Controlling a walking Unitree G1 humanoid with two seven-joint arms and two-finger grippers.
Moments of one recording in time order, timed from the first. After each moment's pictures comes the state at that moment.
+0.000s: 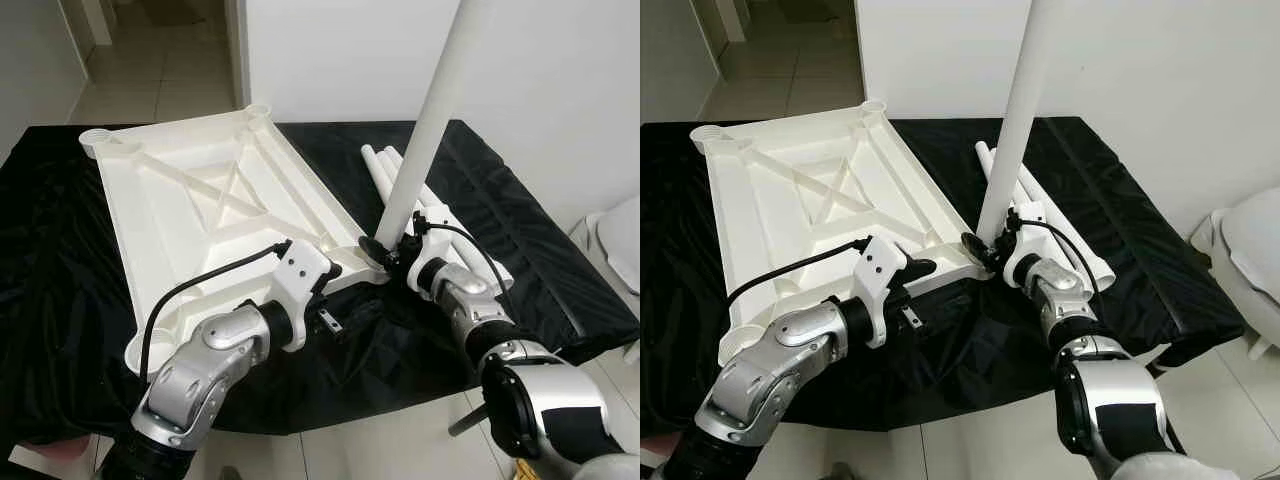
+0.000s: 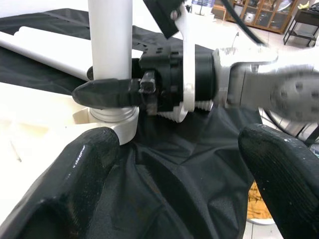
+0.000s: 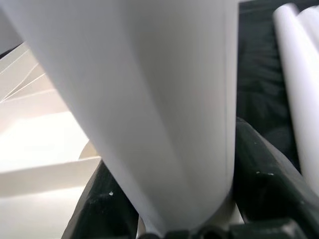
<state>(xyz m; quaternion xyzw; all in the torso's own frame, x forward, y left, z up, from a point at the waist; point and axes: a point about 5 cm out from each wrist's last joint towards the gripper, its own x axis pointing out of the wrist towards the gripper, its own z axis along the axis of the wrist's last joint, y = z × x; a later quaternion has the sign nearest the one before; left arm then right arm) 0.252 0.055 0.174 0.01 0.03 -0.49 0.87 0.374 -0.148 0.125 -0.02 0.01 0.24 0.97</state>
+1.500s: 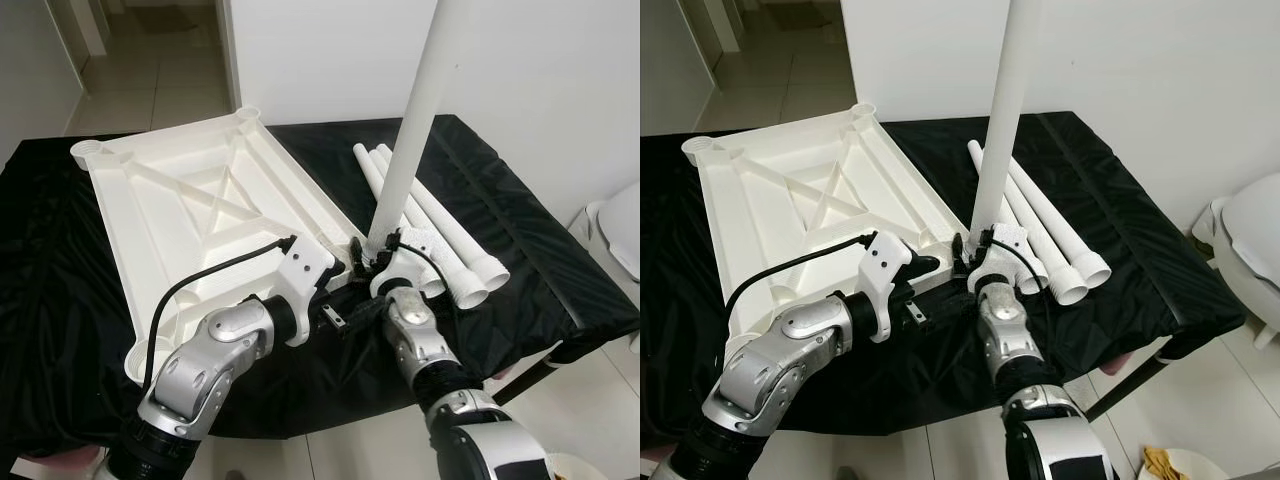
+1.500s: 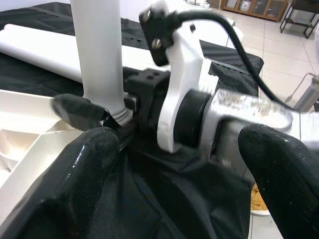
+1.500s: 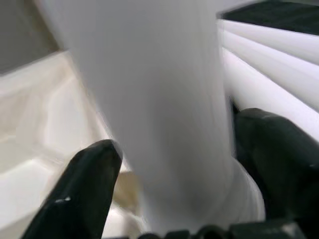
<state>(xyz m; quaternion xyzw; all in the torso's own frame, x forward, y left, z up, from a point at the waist) 0.257 0.051 0.173 0.01 0.04 -0.49 0.87 0.355 -0.109 0.118 0.03 -0.03 0.08 1.00</state>
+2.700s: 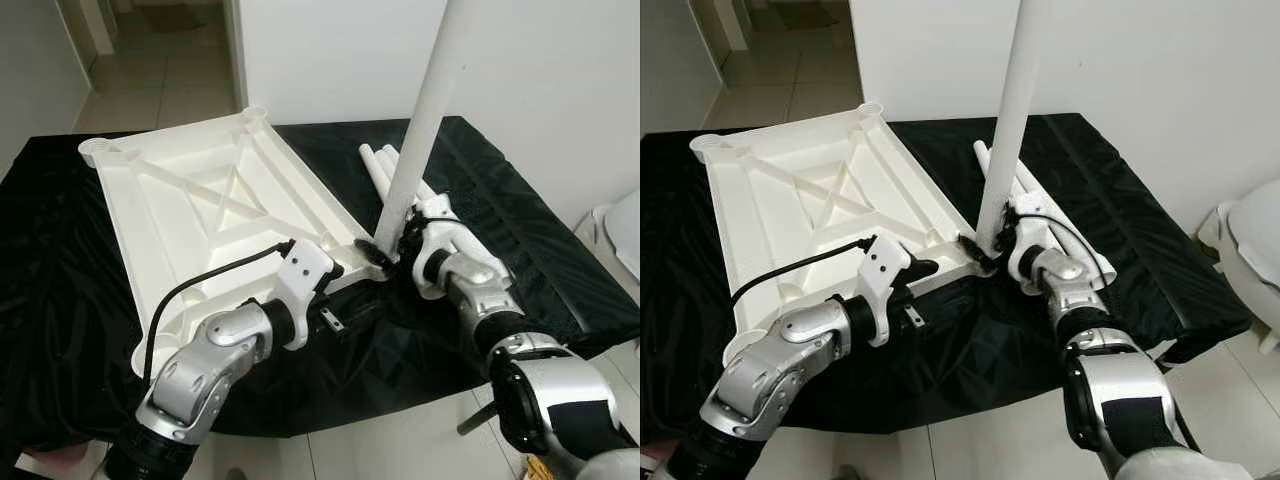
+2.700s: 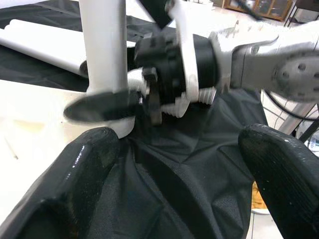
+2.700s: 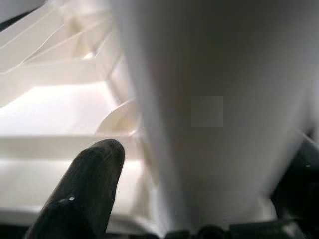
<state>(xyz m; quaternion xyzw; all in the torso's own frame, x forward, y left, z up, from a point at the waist) 0.255 0.052 0.170 0.02 0.04 -0.49 0.87 0.376 -0.146 0.134 -0.09 0.04 0.33 0.94</state>
